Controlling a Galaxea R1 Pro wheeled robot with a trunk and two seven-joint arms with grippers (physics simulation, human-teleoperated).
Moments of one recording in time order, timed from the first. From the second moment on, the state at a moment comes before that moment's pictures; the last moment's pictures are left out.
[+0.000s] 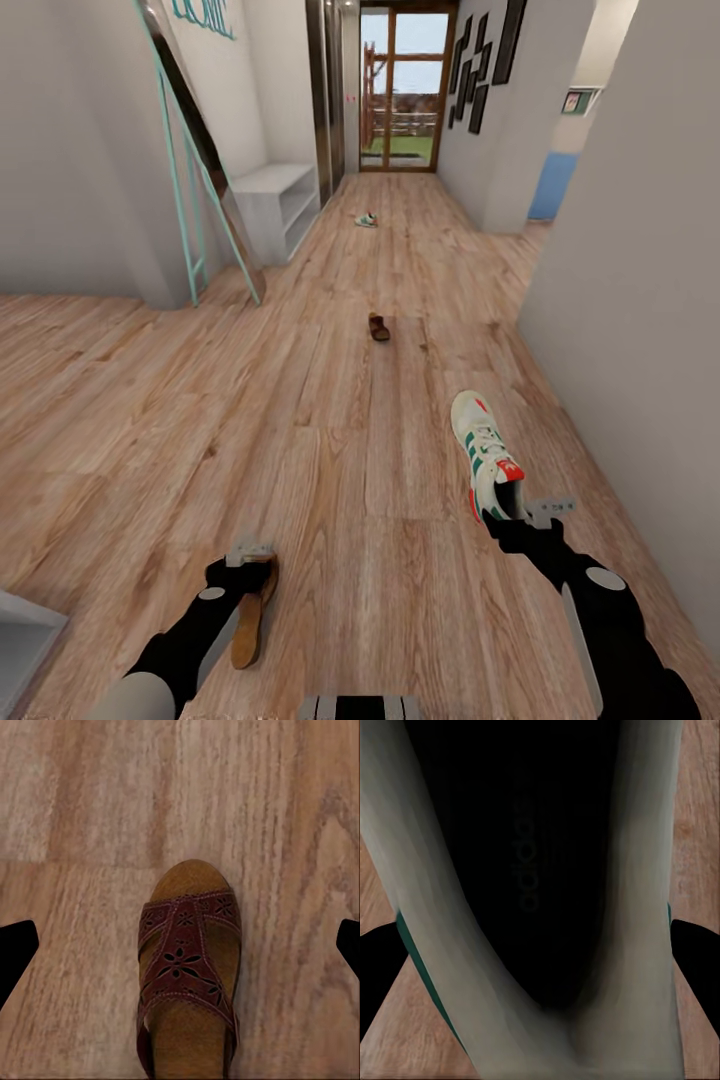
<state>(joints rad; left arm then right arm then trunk) -0.55 0.00 -0.07 -0.53 0.01 0.10 0.13 -0.27 0.01 -0.24 -1.46 0.16 0.46 0.32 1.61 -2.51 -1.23</state>
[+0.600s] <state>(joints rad) -0.55 0.01 -0.02 -0.49 0.02 0.08 0.14 -0.28 0.01 -0.24 -1.49 0.16 0.52 0.42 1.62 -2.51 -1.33</state>
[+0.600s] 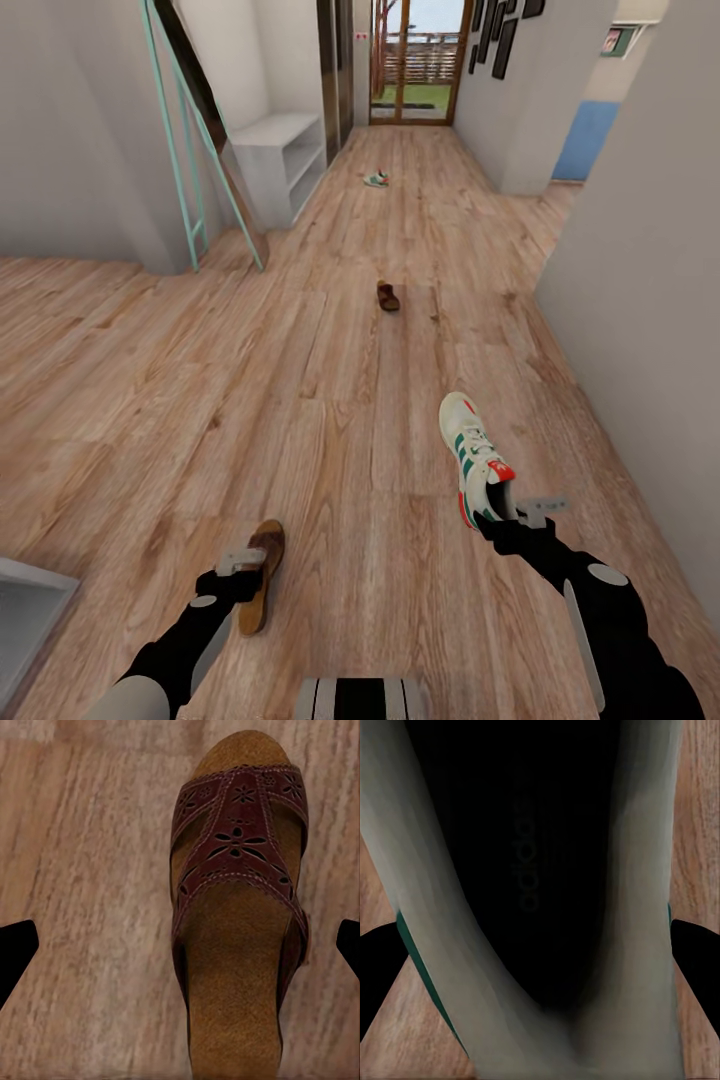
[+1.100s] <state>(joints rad) -0.55 0.00 -0.02 -0.49 0.02 0.01 0.14 -0.28 0.01 -0.25 -1.49 0.16 0.52 0.42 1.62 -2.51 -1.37</state>
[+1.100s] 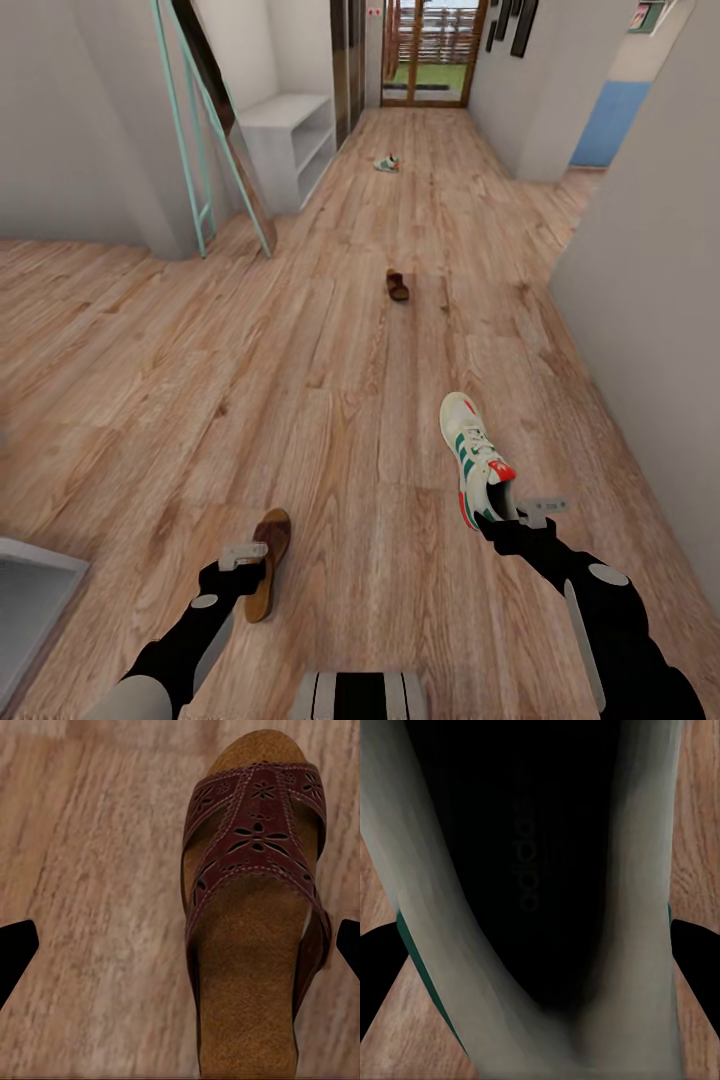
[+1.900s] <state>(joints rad) -0.55 0.00 -0.03 -0.49 0.02 -0.06 0.14 -0.28 0.01 -0.25 -1.49 0.16 0.52 0.42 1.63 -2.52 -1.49</state>
